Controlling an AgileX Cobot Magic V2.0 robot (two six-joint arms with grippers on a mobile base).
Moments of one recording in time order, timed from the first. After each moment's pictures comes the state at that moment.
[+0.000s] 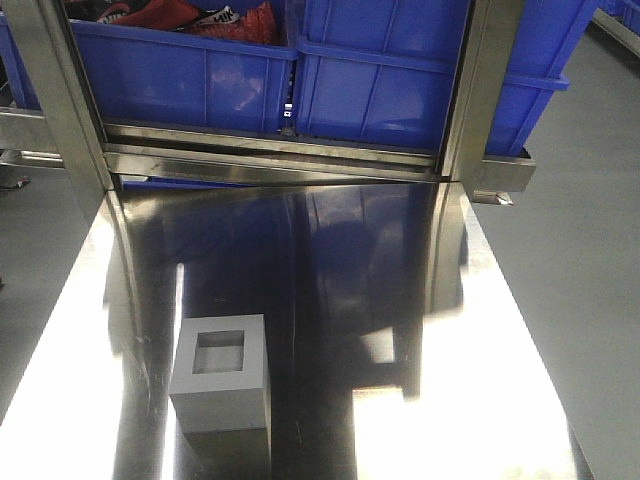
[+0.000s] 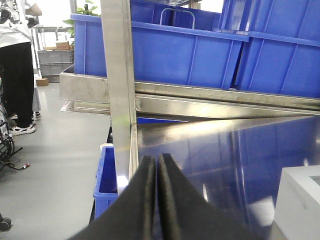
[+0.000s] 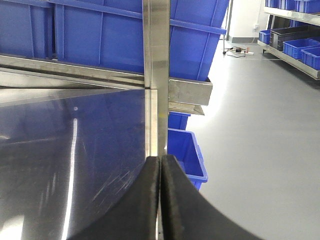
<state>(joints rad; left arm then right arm) -0.01 -0.01 0.03 0.04 0.08 -0.09 0.02 -0.01 0.03 -0.06 0.17 0.04</state>
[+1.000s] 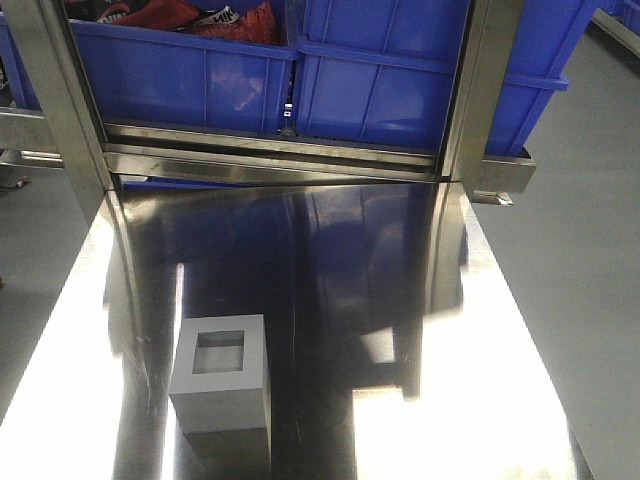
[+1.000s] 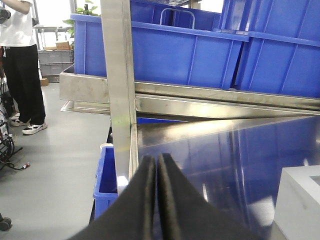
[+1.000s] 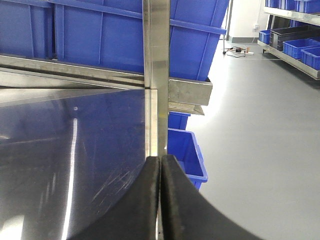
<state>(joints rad) -0.01 -0.01 0.03 0.04 0.08 -0.09 0.02 -0.01 0.03 -0.06 0.17 0.04</state>
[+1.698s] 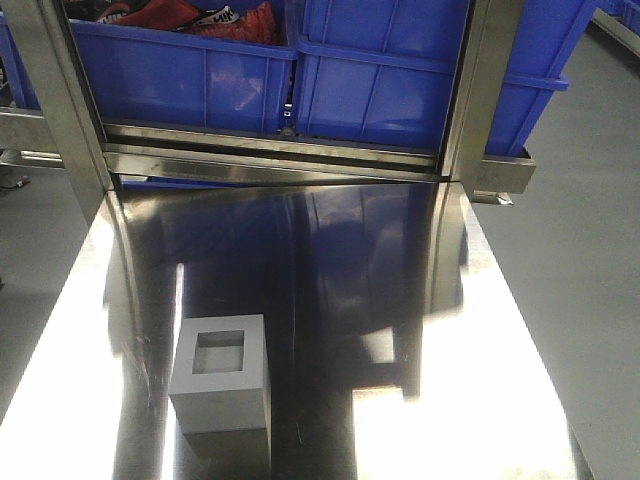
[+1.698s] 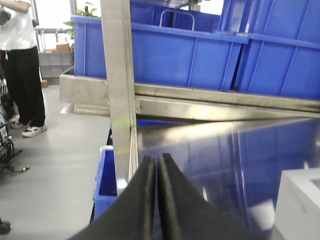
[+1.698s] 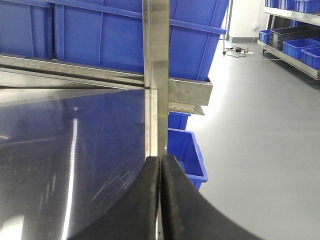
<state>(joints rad) -0.01 -0.01 0.03 0.04 0.06 -0.09 0.02 -0.01 0.03 -0.06 0.17 0.04</state>
